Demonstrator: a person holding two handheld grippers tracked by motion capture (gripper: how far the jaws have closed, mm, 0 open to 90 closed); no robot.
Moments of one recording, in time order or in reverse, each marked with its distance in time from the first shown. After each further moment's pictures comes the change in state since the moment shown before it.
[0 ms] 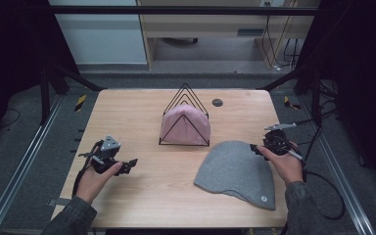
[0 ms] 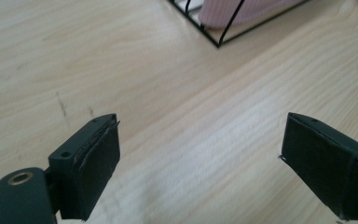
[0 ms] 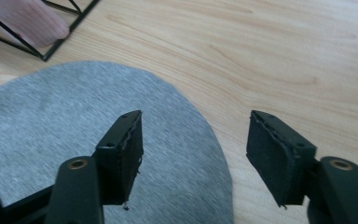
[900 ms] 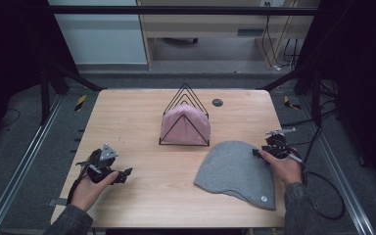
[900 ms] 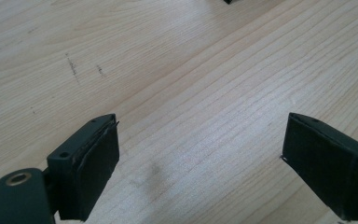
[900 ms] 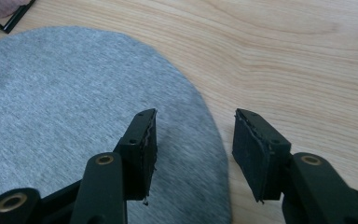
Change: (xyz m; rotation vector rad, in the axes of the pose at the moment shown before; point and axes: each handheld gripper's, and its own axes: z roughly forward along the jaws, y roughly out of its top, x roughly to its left) left arm -0.005 -0.020 -0.006 0.062 0.055 0.032; right arm -0.015 -0.021 0.023 0.063 0.033 0.069
